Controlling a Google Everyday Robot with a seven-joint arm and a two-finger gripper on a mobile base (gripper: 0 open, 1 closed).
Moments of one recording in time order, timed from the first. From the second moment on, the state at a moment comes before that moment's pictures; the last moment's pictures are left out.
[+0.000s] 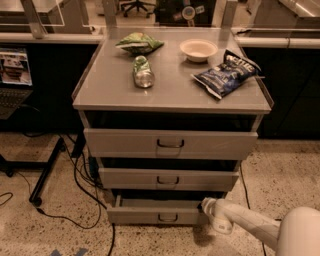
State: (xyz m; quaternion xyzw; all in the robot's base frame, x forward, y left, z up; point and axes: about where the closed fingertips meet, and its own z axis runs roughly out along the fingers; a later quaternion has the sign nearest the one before) arm 0.620 -0.264 0.184 0.28 0.91 0.10 0.30
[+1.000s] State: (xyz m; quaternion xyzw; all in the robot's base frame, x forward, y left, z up) arm 0.585 -0.279 0.188 0.28 0.92 0.10 0.27
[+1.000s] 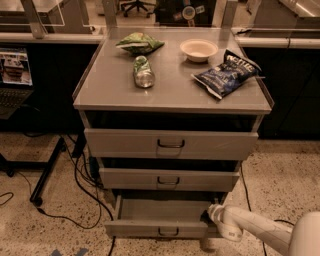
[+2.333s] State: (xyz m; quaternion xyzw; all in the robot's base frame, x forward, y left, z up) arm 0.557 -0.250 0.151 0.20 0.95 0.11 0.22
